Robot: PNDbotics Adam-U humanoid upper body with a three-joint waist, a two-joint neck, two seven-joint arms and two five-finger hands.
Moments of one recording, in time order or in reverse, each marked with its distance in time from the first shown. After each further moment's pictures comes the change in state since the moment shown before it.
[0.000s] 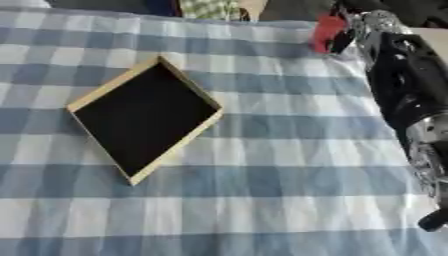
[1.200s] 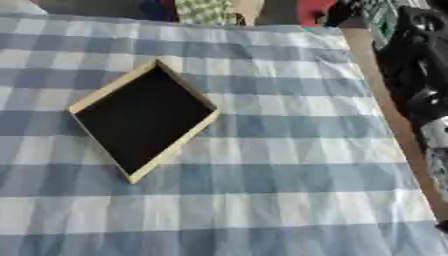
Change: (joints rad) left arm 0.002 -0.004 0.000 0.000 0.007 0.005 -0.004; right arm 0.083 -0.039 0.116 -0.386 -0.286 -0.141 0.180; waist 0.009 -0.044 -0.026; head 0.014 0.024
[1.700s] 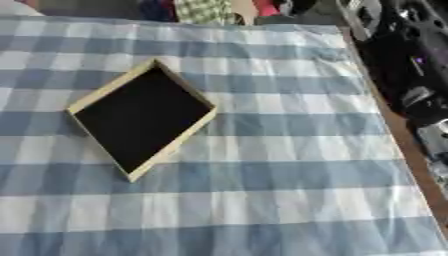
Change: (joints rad) left arm -0.001 0.002 0.000 0.000 0.010 -0.008 0.000; right arm 0.022 0.029 0.151 -0.318 -0.088 0.027 0.052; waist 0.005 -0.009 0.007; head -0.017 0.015
